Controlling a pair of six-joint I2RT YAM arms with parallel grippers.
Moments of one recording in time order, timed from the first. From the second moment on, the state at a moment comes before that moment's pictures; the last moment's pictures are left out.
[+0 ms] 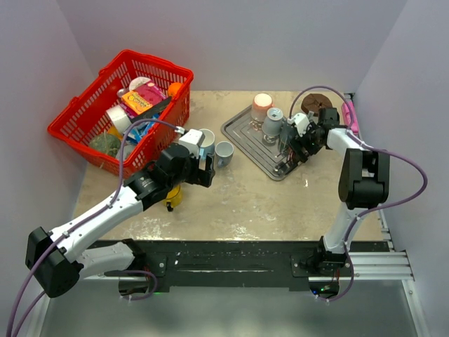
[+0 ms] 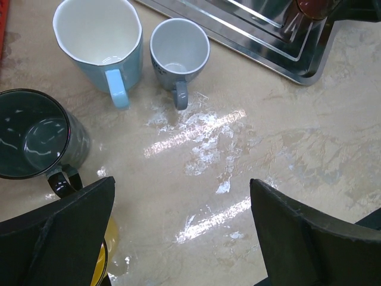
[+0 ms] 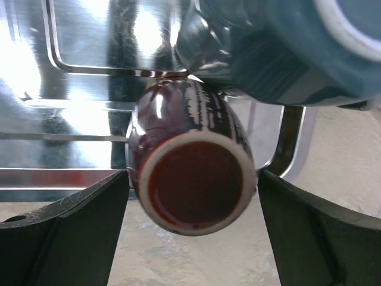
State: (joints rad) left arm -0.73 1.11 0.91 -0.36 -0.19 -0.30; right arm -0.05 1.89 1.30 -0.45 -0.29 -0.78
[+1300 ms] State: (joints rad) left arm -0.73 1.04 0.85 -0.32 -0.15 -0.30; right arm -0.02 1.70 1.12 -0.44 -0.30 -0.60
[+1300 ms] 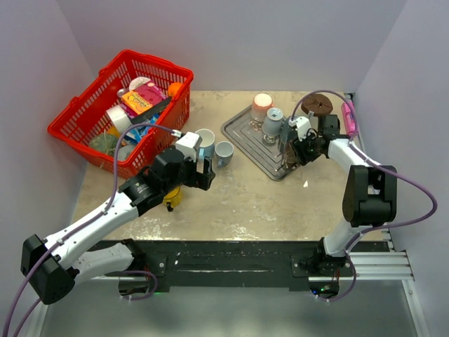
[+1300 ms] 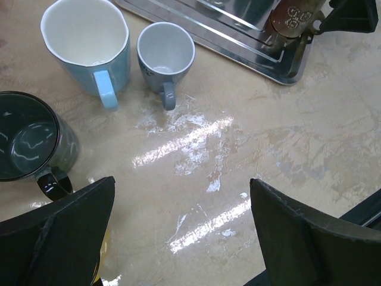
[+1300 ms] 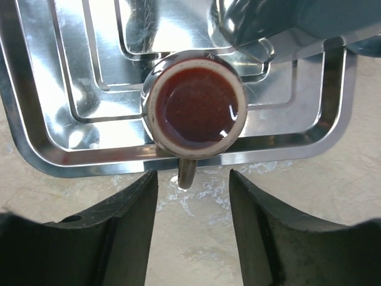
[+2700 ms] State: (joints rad) left arm -0.73 1.06 0.85 -0.31 -0.14 -0.30; right arm 0.03 1.66 1.07 -0.24 -0.41 -0.25
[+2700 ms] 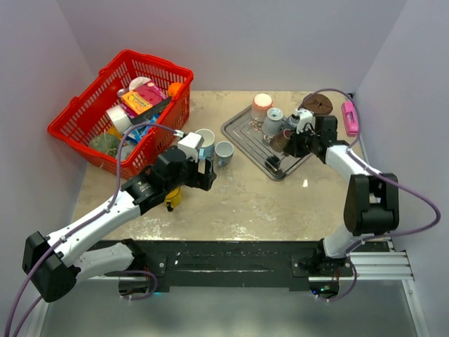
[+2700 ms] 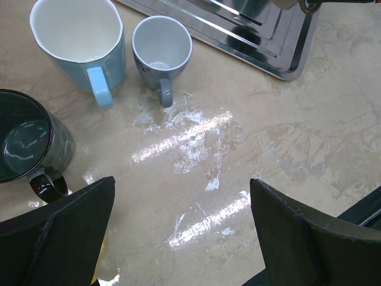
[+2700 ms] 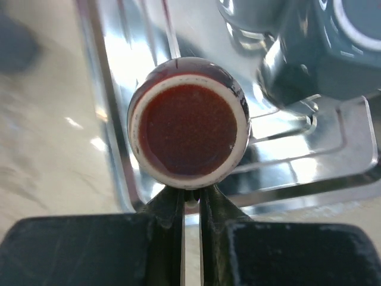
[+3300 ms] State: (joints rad) left arm -0.73 1.03 0.90 -0.21 0.02 -0.34; right arm 0.21 1.11 0.78 0.59 -0.67 0.79
